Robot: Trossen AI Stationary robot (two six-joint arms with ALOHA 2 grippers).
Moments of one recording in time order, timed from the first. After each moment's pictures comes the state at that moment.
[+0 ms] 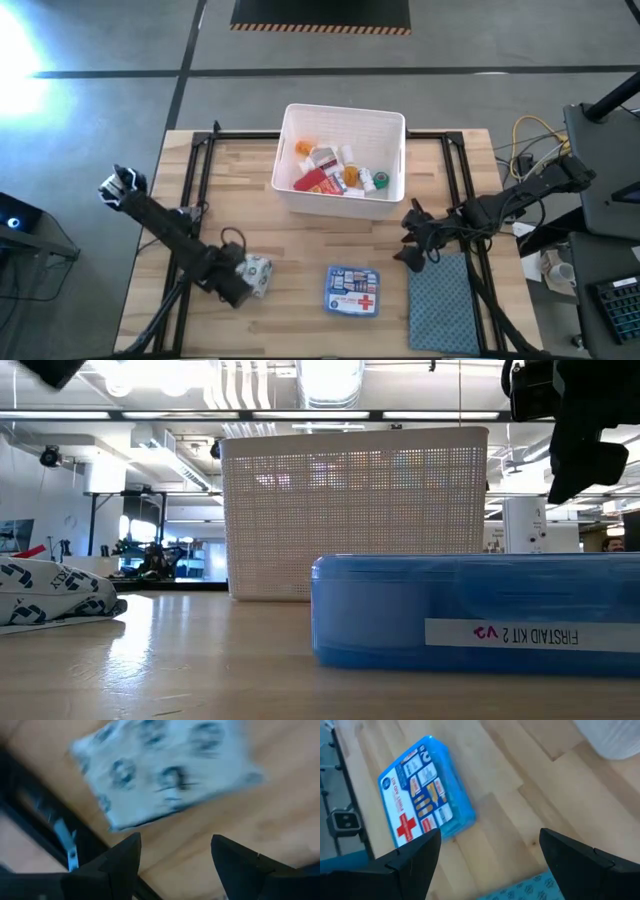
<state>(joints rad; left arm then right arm) -0.68 1.45 1.19 -1.29 0.08 -1.60 0.39 1.02 0.68 -0.61 0.12 1.04</state>
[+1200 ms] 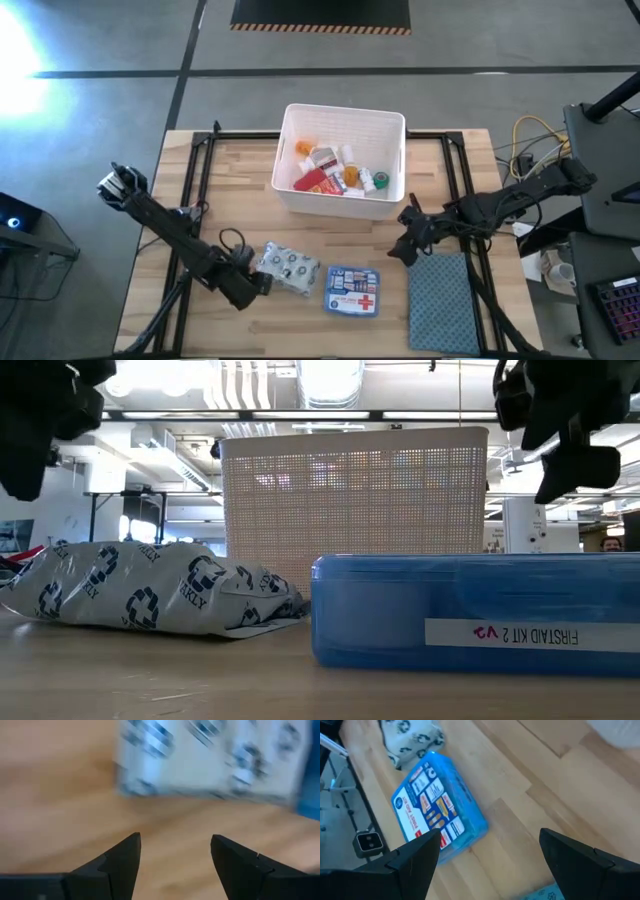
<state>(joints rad) -0.68 1.43 0.96 -0.78 -0.17 -2.00 0.32 1.04 0.68 -0.54 0.06 1.14</state>
